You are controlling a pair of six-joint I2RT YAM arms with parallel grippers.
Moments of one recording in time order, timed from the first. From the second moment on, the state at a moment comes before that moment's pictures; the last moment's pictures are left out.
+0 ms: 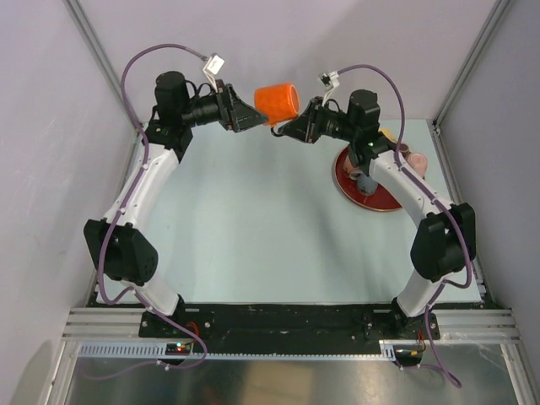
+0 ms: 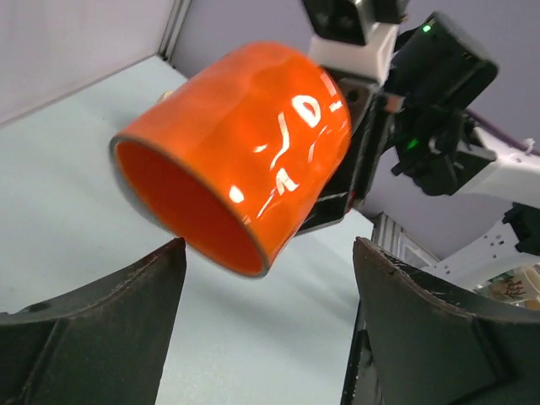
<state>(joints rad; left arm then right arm) -0.22 1.65 1.68 -0.12 0.97 -0.46 0.39 1.71 1.53 0.18 -0.80 0.50</state>
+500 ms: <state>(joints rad) -0.20 1.65 1.65 0.06 1.02 -0.62 0.42 1.79 1.61 0.21 -0.78 0.53</state>
